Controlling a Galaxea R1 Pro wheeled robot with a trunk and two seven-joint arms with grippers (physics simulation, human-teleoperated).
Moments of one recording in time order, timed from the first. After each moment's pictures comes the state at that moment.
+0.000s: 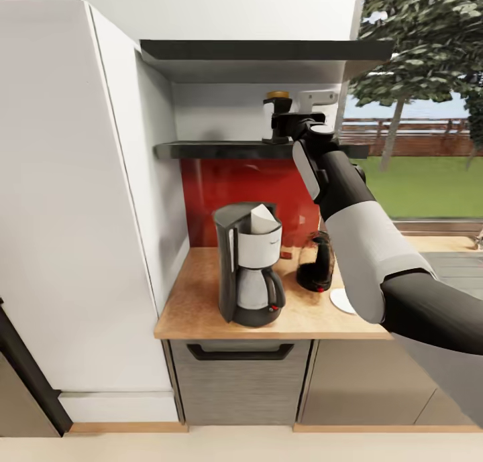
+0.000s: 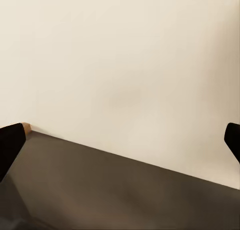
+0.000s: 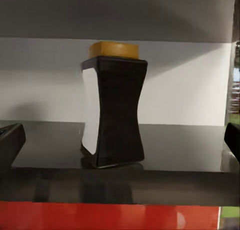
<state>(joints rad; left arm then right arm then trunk) -0.07 0.16 -0.61 0.03 0.56 0.08 0.28 -1.53 0.17 0.12 -0.78 -0.02 0.36 -0.21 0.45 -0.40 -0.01</state>
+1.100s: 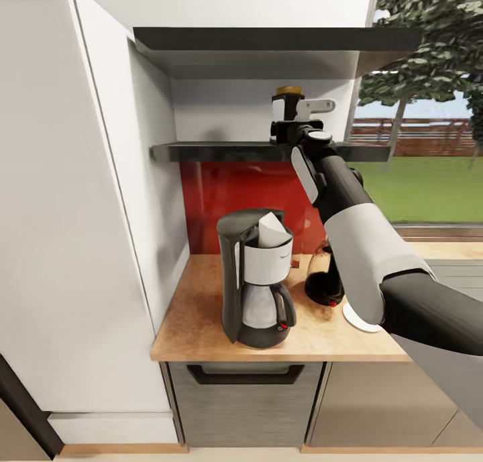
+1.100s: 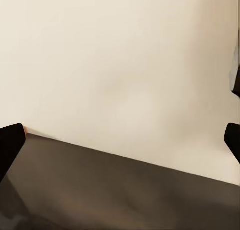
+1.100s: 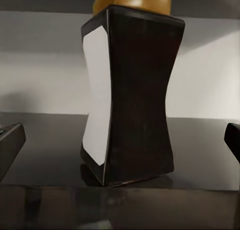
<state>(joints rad) -0.03 0.12 -0.61 0.04 0.56 0.08 0.28 -1.53 0.17 0.12 -0.74 -0.02 0.36 -0.21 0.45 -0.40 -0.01</state>
